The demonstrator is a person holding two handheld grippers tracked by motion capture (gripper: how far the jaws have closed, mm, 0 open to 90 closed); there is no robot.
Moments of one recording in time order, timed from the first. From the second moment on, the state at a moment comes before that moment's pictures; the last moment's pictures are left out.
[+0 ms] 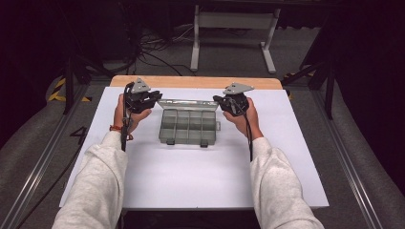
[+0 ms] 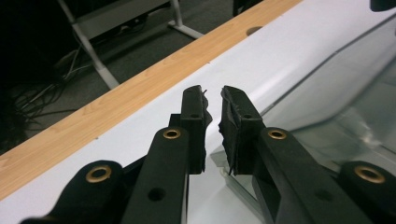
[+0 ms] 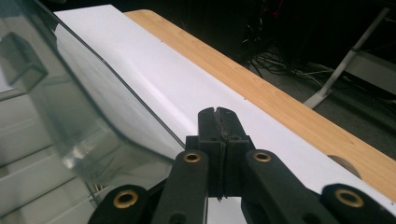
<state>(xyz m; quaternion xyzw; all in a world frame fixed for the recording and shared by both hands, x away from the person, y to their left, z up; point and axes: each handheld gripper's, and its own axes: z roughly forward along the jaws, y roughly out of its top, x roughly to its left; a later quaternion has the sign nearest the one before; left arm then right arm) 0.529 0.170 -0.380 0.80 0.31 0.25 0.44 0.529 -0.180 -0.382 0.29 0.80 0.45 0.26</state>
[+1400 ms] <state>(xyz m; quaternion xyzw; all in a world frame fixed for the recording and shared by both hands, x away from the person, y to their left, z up) 0.473 0.168 -0.393 0.84 0.23 0.26 0.43 0.484 -0.184 -0.392 0.25 0.83 0.46 0.21</state>
